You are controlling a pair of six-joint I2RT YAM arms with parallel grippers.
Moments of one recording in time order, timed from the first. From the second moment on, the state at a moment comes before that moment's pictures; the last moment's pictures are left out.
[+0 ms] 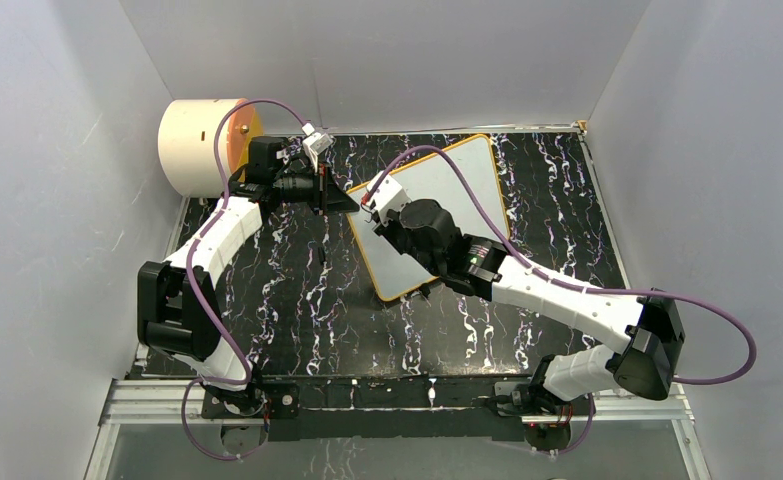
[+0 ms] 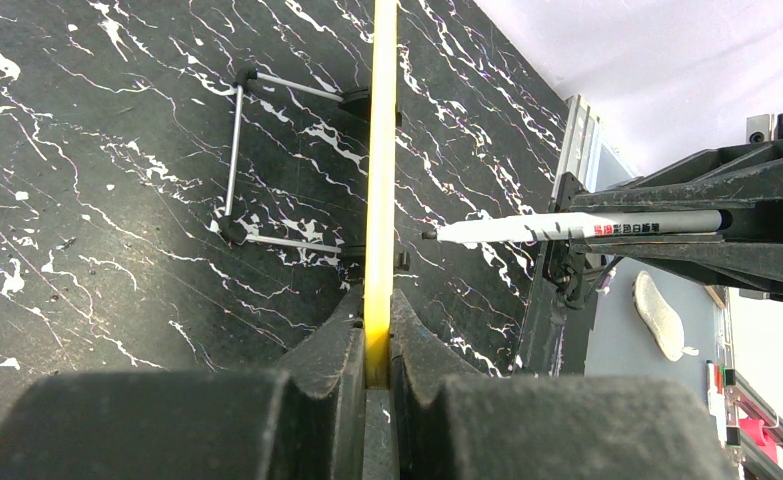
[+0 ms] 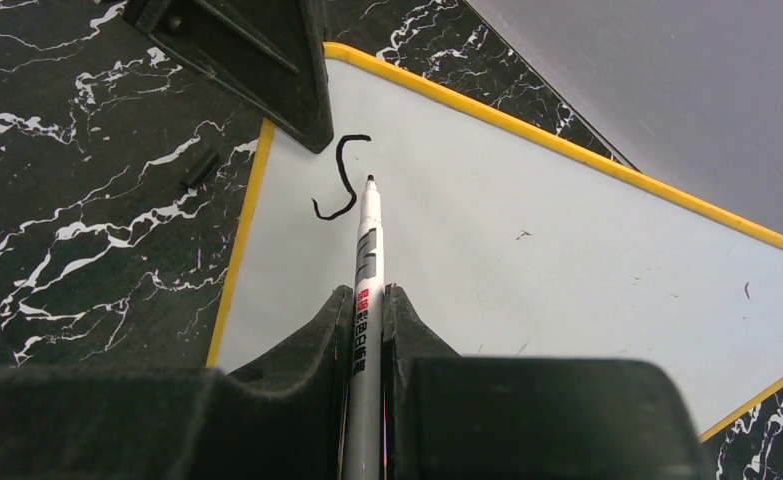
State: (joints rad) left arm -0.21 1.58 1.22 -0.27 1.04 -0.06; right arm 1.06 1.35 1.16 -0.17 0.39 -0.19
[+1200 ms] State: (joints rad) left arm -0.21 1.58 1.22 -0.27 1.04 -0.06; right arm 1.06 1.39 1.16 -0.17 0.46 -0.20
